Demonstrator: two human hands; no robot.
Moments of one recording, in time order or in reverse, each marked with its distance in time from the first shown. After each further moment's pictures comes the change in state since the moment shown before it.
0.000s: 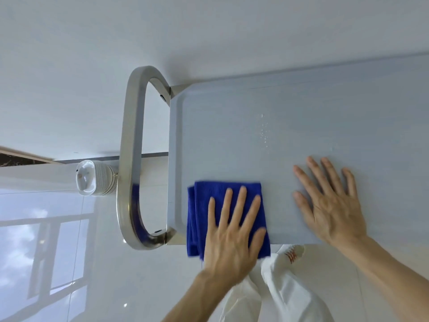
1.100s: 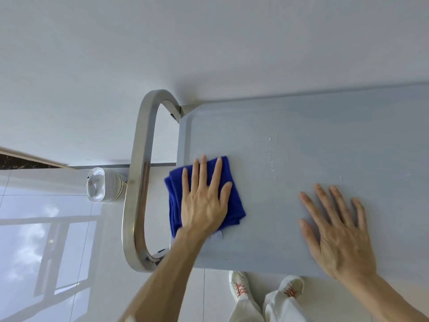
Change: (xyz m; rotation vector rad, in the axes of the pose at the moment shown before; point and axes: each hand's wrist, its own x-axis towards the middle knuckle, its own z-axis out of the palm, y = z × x) left_hand 0.104 -0.082 -0.031 0.005 0.037 -0.296; right_hand 0.003 0.003 0.002 0.031 0.029 -0.012
